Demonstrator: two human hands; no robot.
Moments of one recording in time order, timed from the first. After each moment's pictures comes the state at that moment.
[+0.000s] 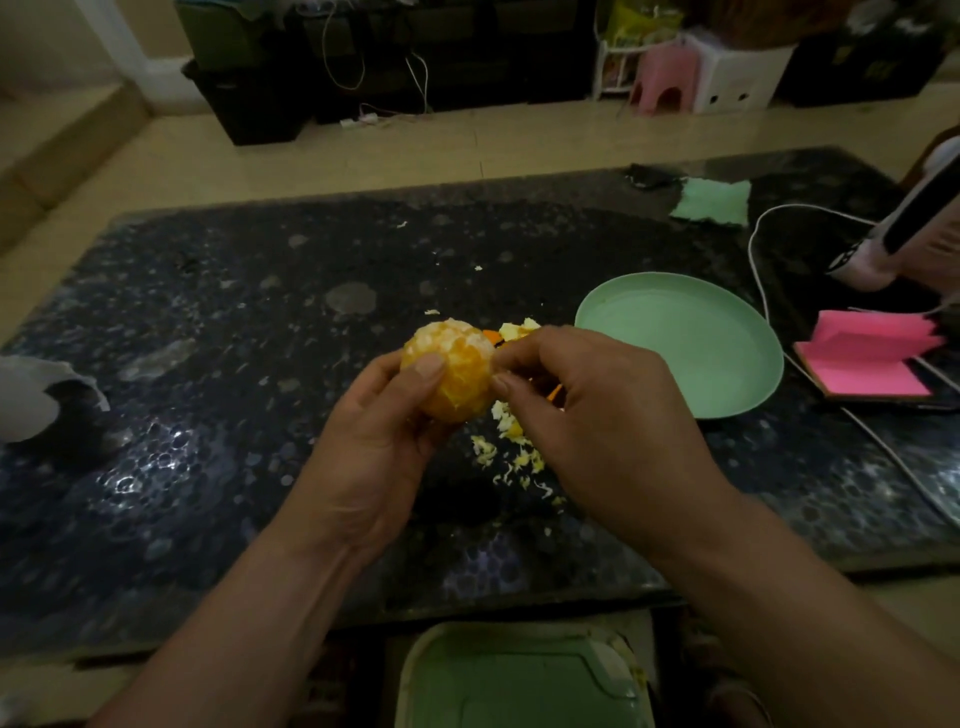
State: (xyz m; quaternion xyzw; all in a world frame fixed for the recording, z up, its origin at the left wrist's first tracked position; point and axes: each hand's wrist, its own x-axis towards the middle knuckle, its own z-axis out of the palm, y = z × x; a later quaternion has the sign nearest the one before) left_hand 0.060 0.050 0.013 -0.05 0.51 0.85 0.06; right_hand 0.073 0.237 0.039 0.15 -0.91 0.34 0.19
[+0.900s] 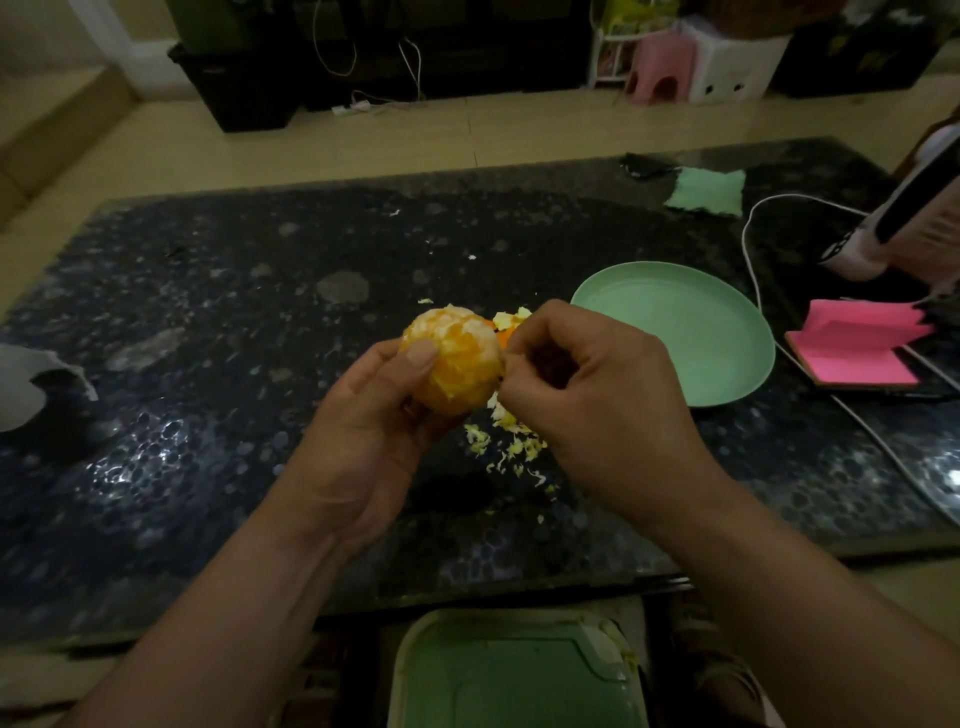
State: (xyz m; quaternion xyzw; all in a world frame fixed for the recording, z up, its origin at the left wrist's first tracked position) left_hand 0.066 0.049 0.020 -0.06 0.51 0.86 0.09; right_hand 0.071 0.238 0.039 0.12 -0.86 0.48 0.15
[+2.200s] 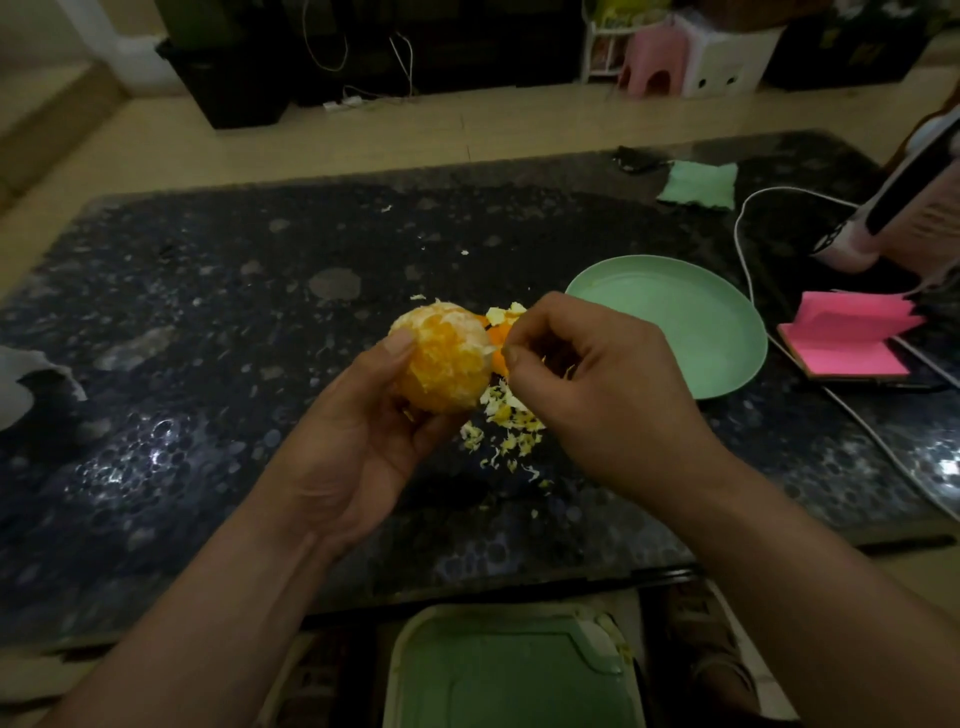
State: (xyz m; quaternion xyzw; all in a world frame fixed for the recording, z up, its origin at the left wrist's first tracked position) left_hand 0.067 0.048 0.027 -0.06 0.47 0.87 0.14; right_hand 0.066 0.251 0.038 0.14 -0.87 0.45 0.14
